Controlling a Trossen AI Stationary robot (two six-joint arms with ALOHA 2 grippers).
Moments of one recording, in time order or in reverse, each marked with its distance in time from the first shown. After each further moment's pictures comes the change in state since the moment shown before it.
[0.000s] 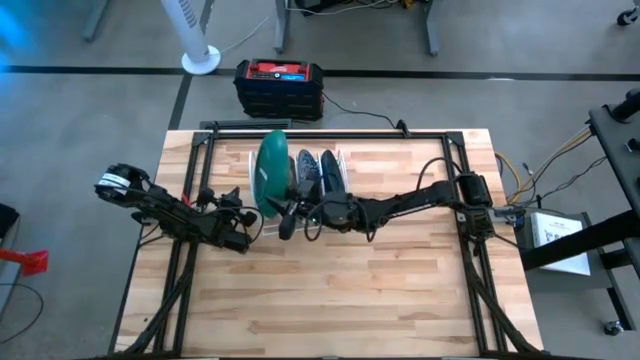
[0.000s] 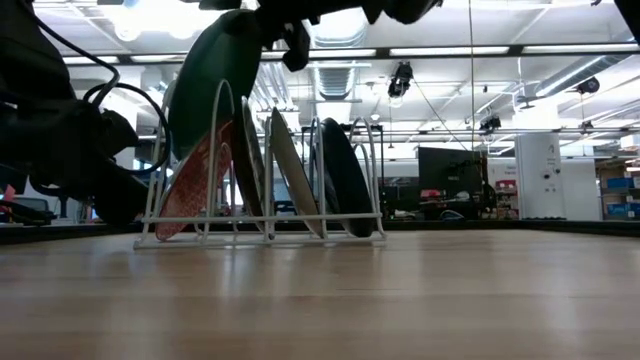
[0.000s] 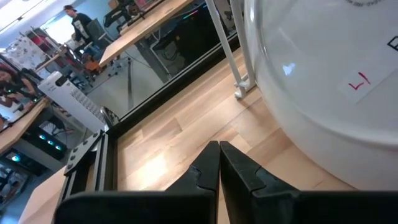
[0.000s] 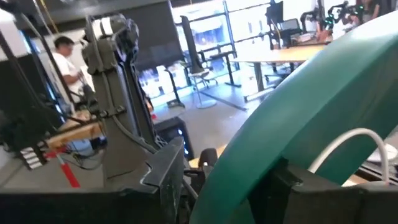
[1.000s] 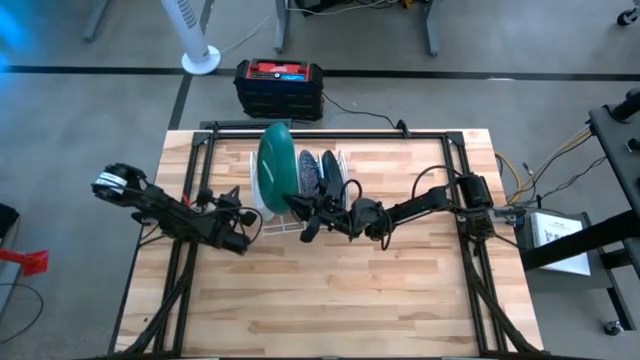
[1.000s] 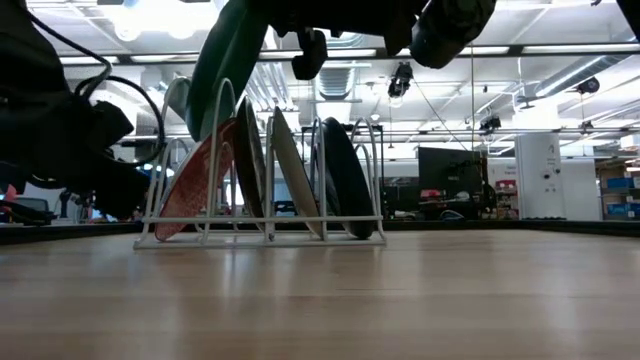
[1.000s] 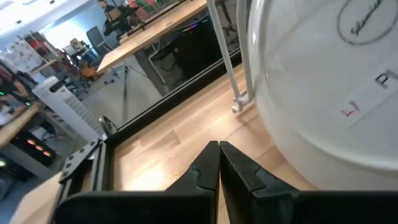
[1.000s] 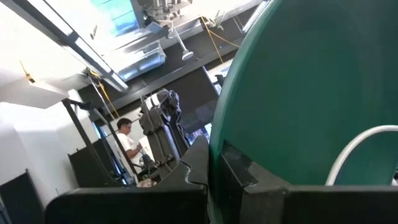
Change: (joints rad) left arm -0.031 -0.037 -0.001 -0.031 -0.045 -0.052; right arm 0.013 0.000 -0.258 0.592 -0.043 0.134
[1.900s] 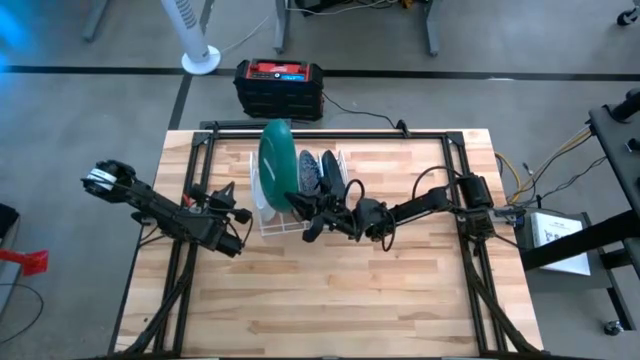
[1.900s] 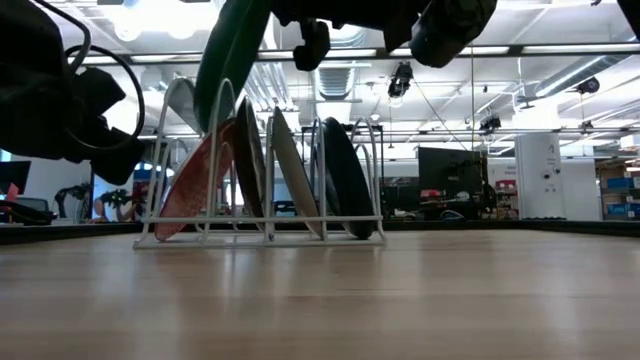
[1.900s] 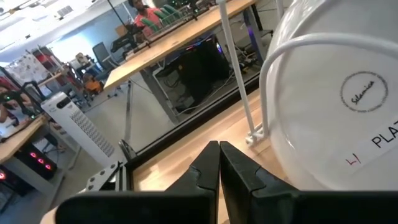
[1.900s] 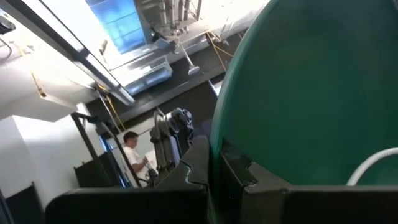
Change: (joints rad) left arm -0.072 -0.110 0.099 -0.448 -0.052 -0.265; right arm 0.006 0.000 0.000 0.078 0.003 -0.029
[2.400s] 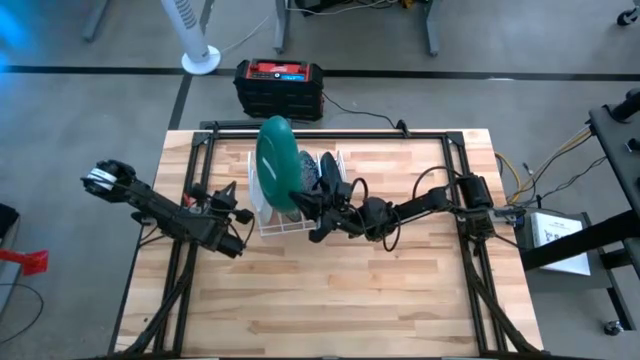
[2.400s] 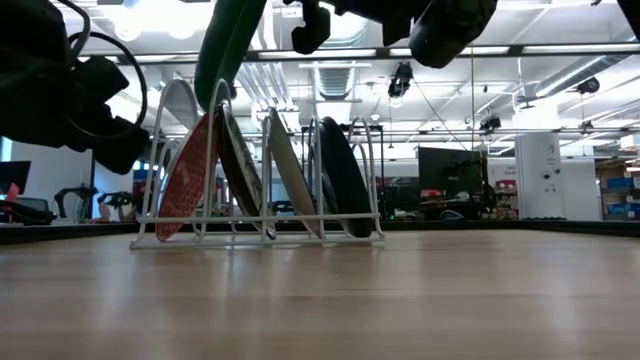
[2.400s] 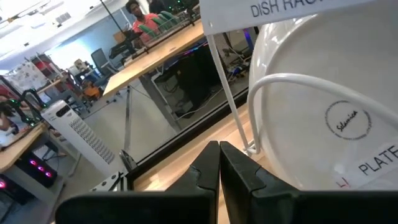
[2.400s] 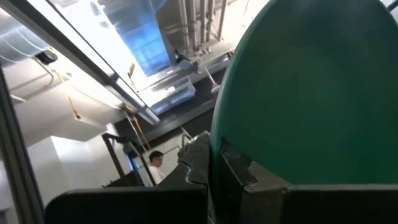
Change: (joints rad) left arm -0.013 0.000 0.061 -0.081 -0.009 -0.001; right arm 0.001 0.000 -0.001 0.135 -0.067 0.004
